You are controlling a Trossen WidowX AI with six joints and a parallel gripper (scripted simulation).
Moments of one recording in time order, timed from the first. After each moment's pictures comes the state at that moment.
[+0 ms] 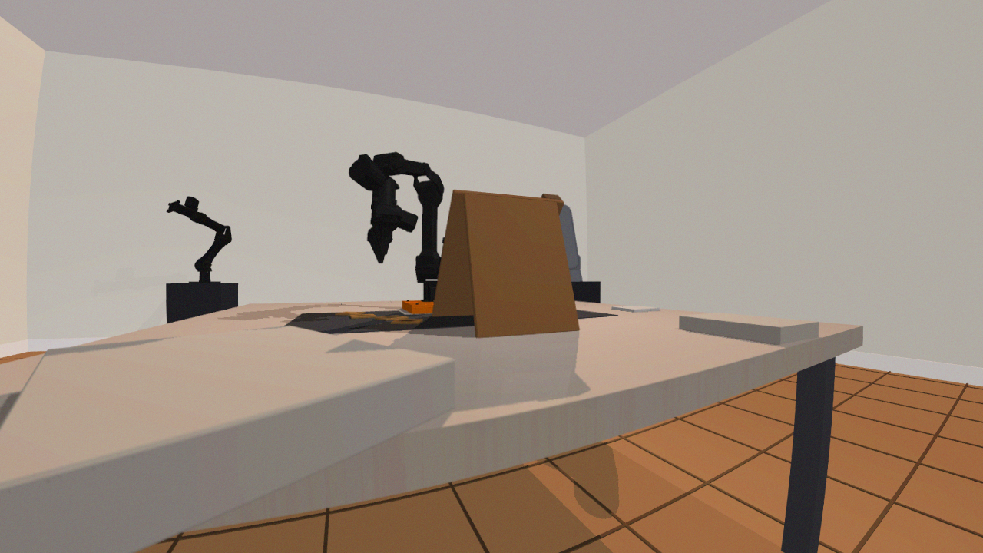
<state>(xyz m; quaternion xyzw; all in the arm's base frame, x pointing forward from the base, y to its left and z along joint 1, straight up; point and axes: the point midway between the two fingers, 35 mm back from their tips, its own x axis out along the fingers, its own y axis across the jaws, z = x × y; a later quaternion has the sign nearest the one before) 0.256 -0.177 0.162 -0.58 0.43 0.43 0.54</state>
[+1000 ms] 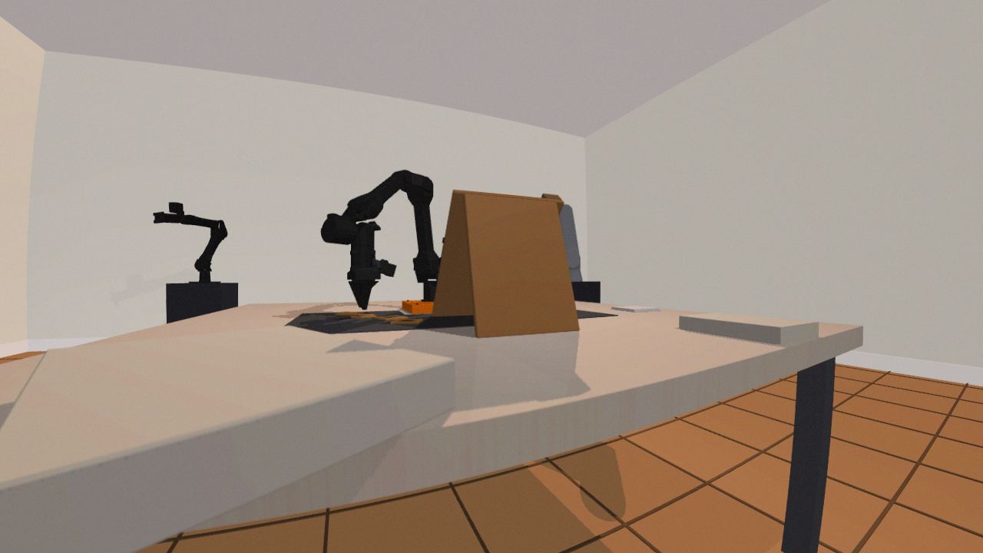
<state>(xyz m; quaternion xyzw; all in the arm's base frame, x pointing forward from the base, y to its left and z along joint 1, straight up) 0.197 -0.225 0.041 -0.54 0.47 0.51 0.47</state>
